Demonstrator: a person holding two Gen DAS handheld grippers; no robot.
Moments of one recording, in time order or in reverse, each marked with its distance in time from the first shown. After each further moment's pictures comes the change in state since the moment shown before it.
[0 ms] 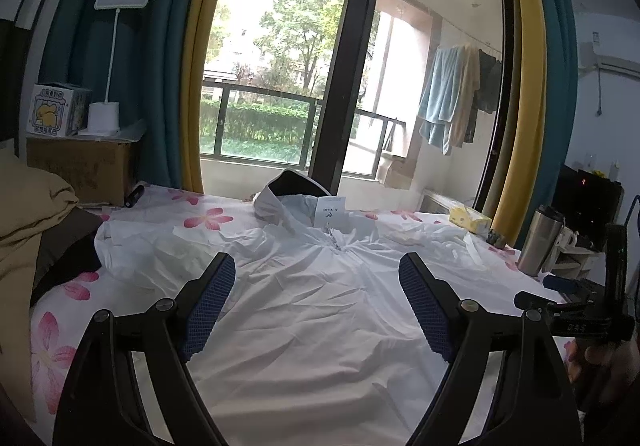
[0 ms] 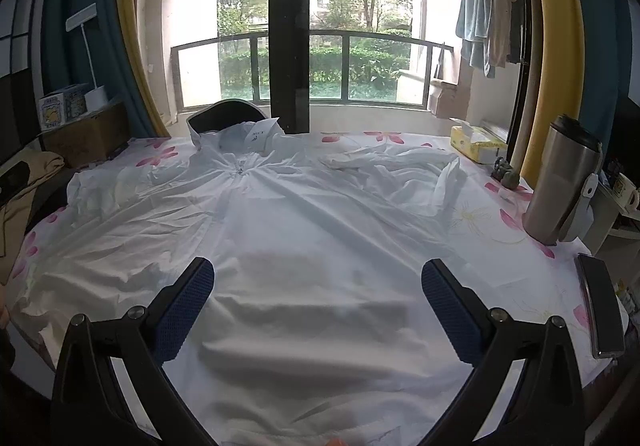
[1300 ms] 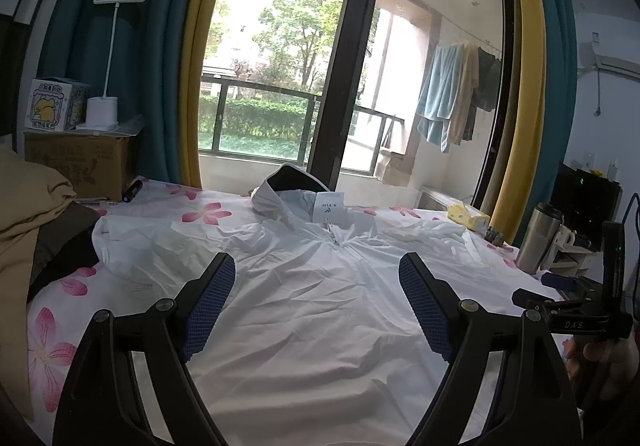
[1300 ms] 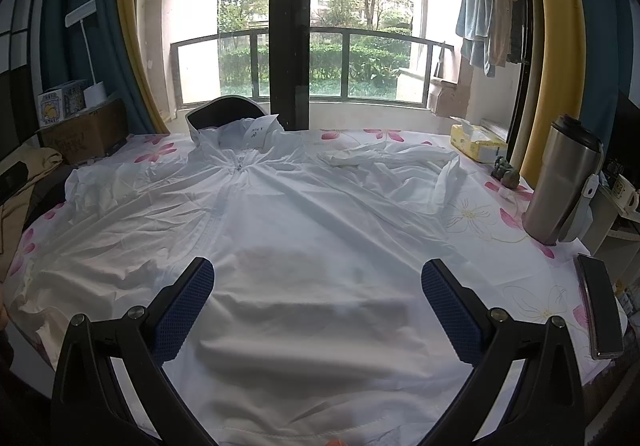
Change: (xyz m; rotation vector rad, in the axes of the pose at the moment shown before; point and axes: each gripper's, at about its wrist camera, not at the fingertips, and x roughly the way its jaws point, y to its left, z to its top) left arm -0.001 0.001 -0.006 -0.003 0.009 -0.005; right arm 0.001 -0.001 -0.002 -0.004 0.008 -0.001
